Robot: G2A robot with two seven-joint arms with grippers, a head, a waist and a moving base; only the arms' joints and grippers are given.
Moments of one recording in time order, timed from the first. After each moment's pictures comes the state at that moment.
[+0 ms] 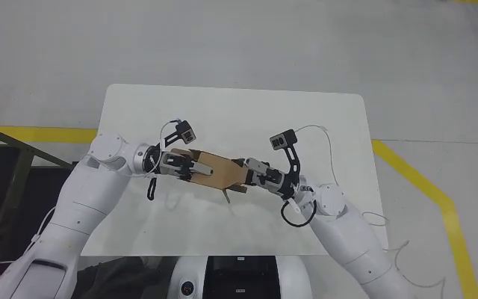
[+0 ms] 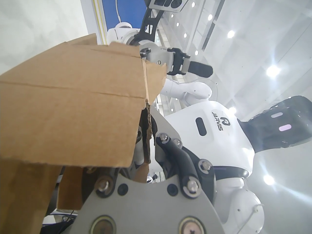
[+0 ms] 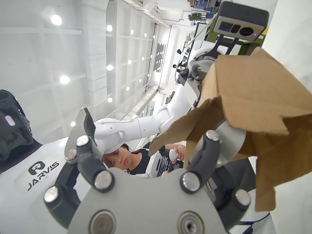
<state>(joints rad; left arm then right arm) 1.04 -0.91 -1.14 -1.36 -0.74 -0.12 -1.54 -1.21 -1.28 0.96 -1.52 0.59 -0.48 0.85</state>
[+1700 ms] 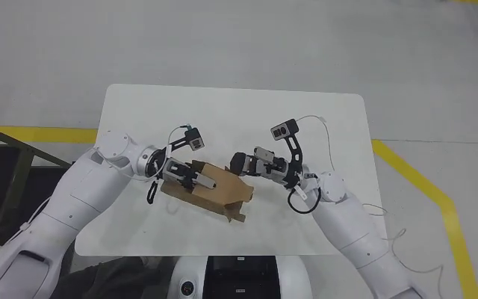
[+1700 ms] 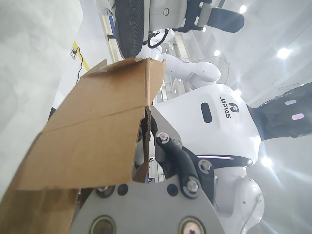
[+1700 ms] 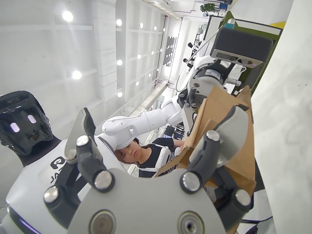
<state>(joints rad) 0.92 -0.79 -0.88 -1.40 -0.88 -0.20 -1.54 -1.11 -1.31 0.97 -1.39 0.74 -0.50 1.00</state>
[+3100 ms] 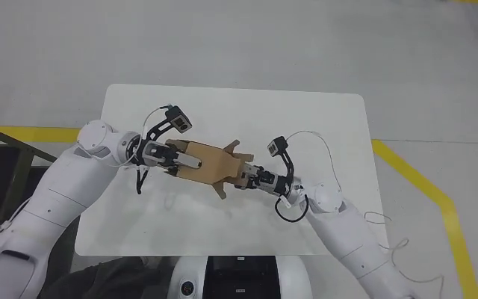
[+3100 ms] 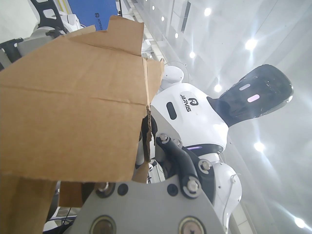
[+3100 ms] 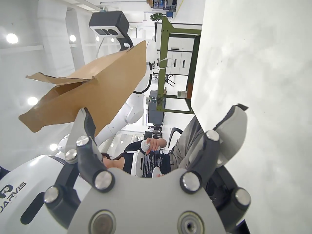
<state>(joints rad) 0.89 -0.73 -0.91 -1.43 -1.13 -0.23 -1.54 -1.17 -1.30 0.94 -1.36 0.44 -0.39 0.86</state>
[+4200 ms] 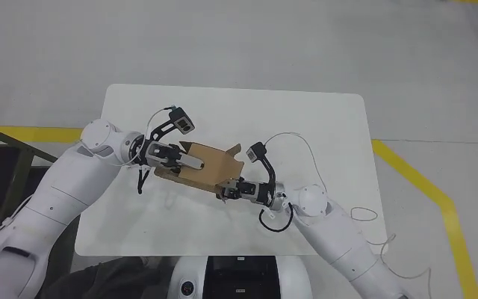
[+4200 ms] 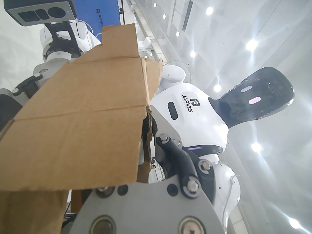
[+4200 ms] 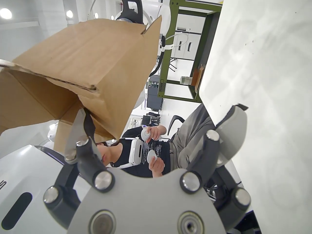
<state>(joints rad) 0.85 -0.73 -0.85 -1.42 -1.13 -0.23 -1.54 -1.16 -1.33 0.85 -1.42 0.38 -0.38 0.84</state>
